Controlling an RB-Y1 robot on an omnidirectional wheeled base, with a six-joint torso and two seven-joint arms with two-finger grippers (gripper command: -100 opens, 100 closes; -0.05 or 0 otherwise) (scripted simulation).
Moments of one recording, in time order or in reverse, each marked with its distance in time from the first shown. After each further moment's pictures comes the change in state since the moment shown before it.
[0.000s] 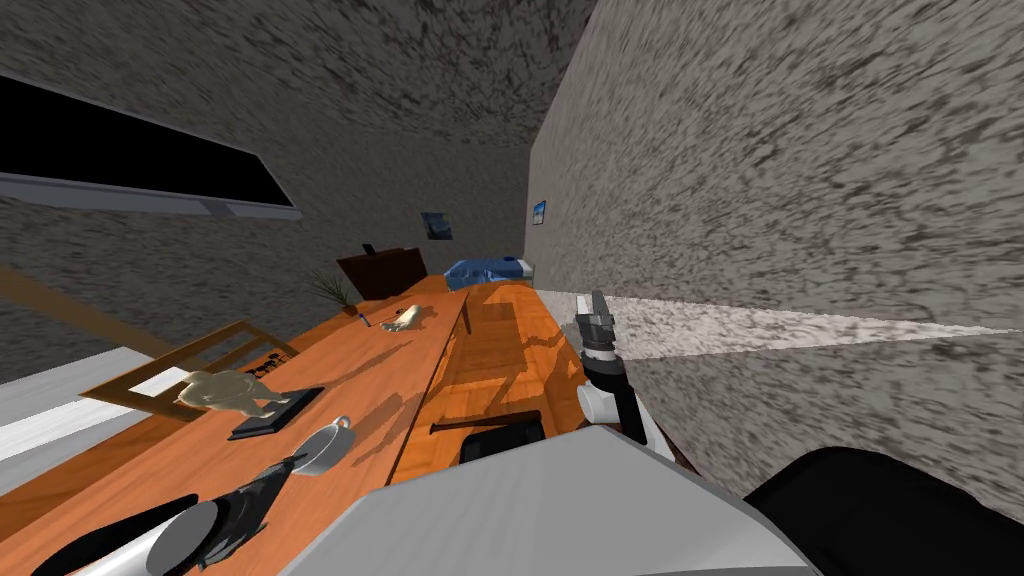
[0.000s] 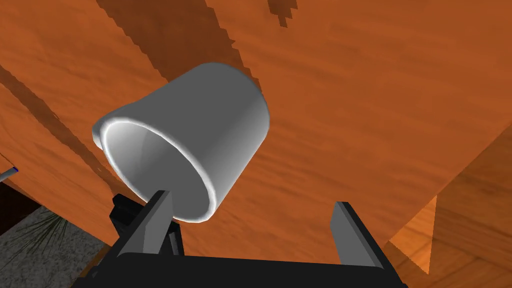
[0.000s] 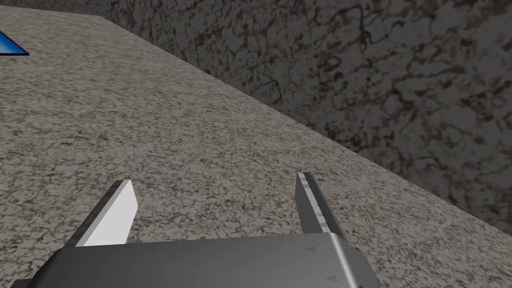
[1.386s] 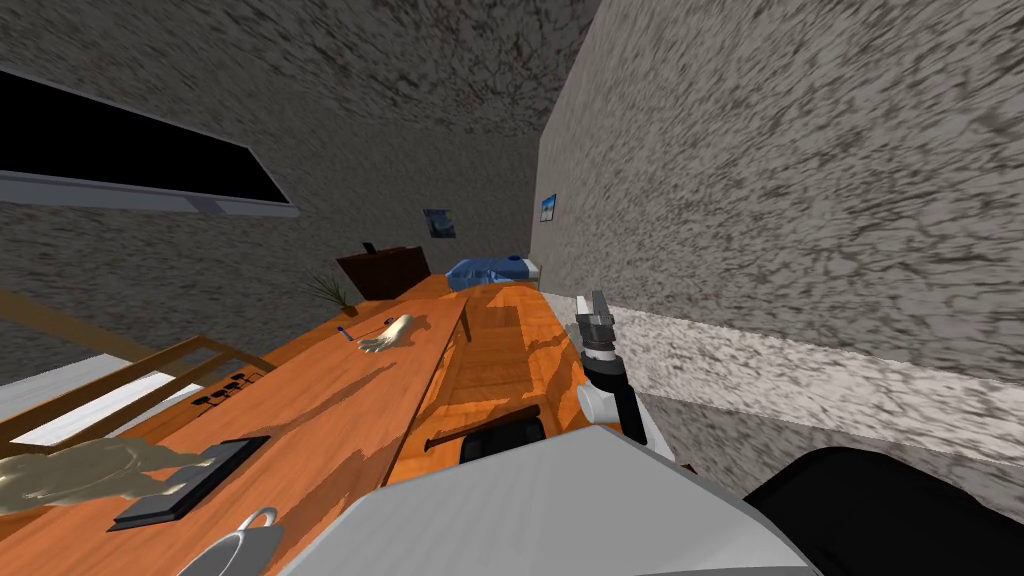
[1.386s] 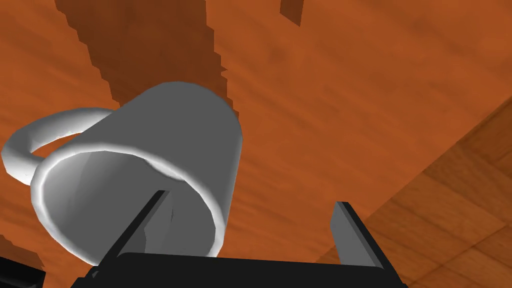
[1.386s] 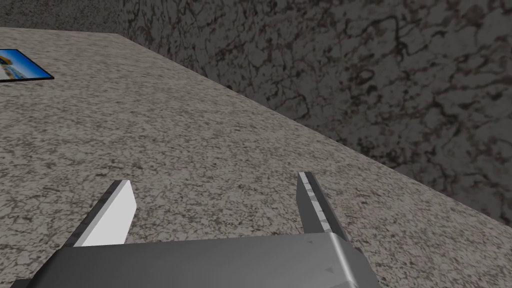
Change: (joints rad) left arm -0.017 0.090 0.045 0.370 0.222 0.302 -0.085; right arm 0.000 0.000 0.000 0.000 0.000 0.000 0.000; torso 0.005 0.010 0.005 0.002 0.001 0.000
